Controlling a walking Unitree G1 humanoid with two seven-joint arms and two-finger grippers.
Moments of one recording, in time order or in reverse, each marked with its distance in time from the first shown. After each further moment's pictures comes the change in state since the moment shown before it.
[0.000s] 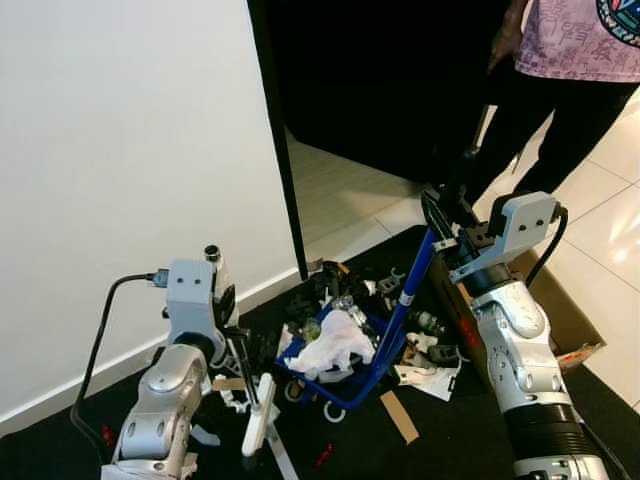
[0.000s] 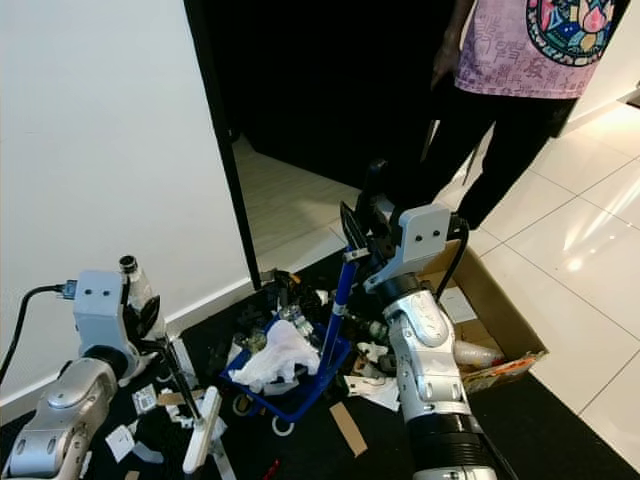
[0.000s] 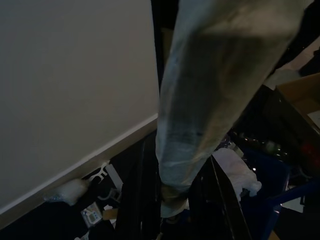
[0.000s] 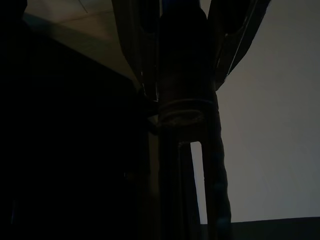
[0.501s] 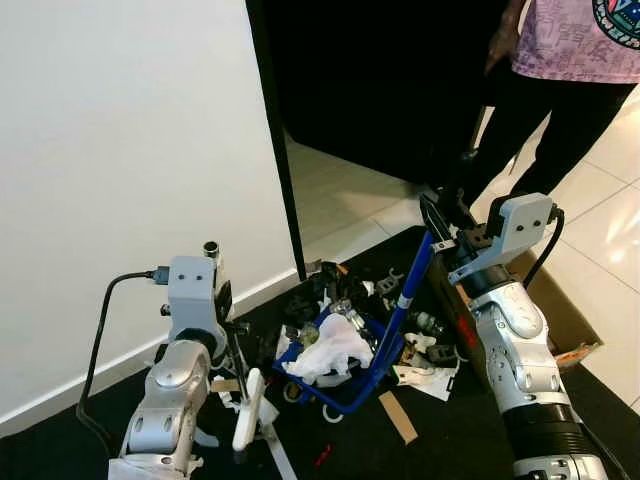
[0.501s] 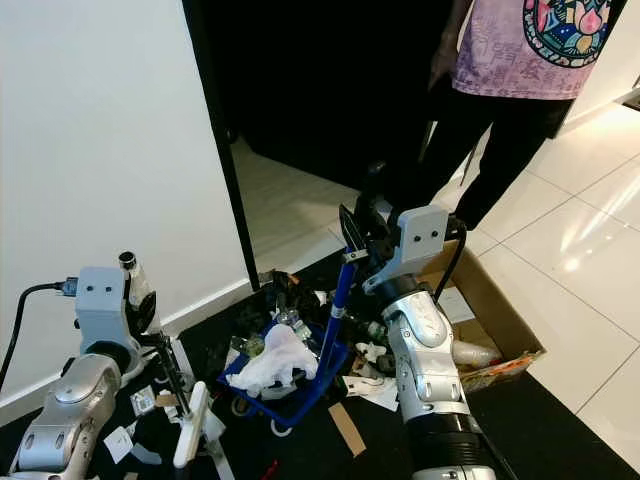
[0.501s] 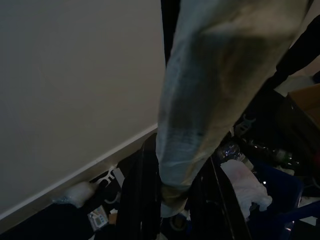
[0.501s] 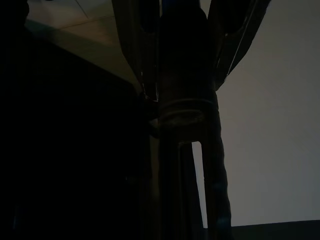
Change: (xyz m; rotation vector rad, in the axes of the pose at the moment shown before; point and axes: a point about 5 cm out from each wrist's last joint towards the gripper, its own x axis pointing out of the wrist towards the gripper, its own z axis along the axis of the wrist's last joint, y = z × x) left arm 0.006 -0.001 0.003 -0.005 -0.017 0.045; right arm 0.000 0.000 -0.002 0.008 0.015 -0.001
